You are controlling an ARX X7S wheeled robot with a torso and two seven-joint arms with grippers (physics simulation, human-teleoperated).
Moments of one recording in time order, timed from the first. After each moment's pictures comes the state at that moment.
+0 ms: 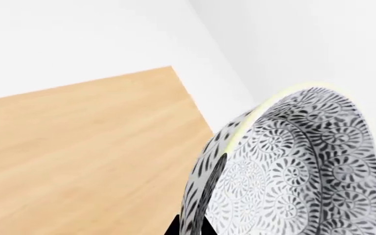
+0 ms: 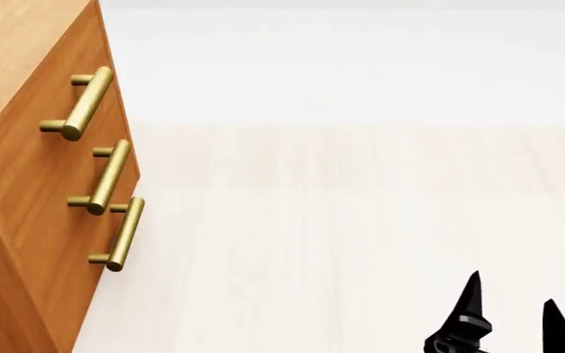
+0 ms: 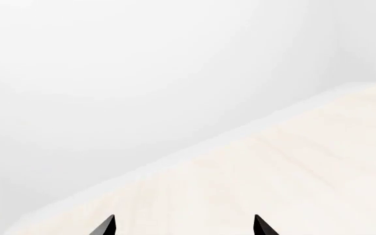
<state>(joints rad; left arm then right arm) -2.09 -0.16 -0.73 -1.16 -0.25 -0.88 -1.06 0.18 0.51 -0.29 0.17 0.88 -0.33 0.22</state>
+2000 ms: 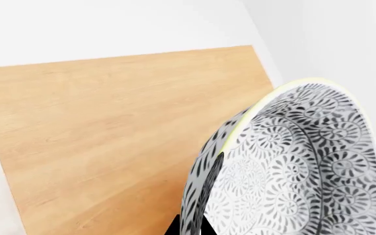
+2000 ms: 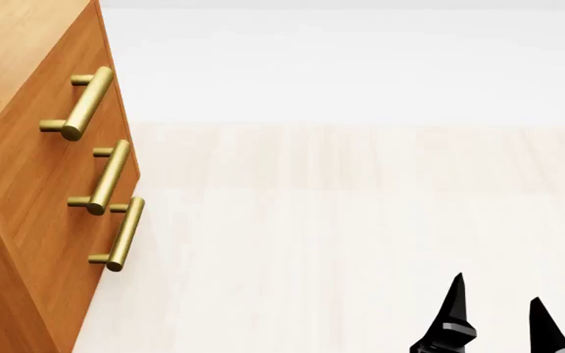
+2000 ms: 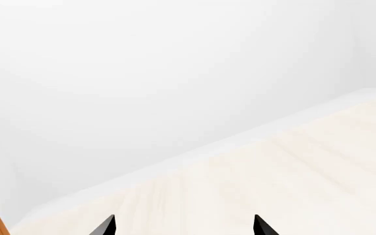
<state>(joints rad) -1.74 -0.12 -0.83 -0.54 -0.34 -1.22 -1.14 0.15 0.52 -0.31 0.09 0.84 -0.32 0.24</state>
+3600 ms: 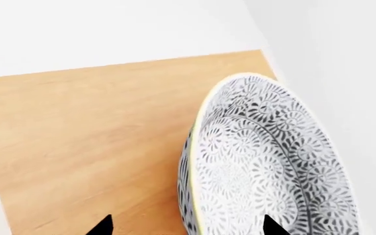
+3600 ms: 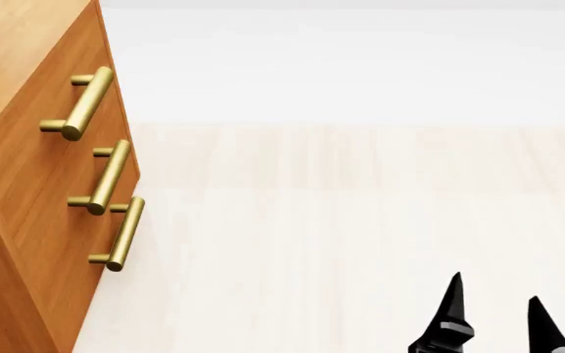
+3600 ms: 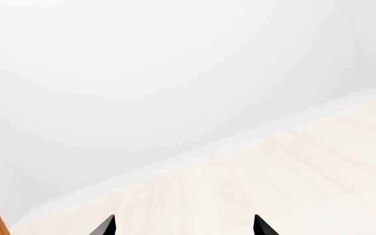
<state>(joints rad) -1.70 -0.15 -0.77 -0.61 -0.34 -1.15 -1.09 0.15 0.52 -0.31 0.10 0.83 -0.32 0.24</state>
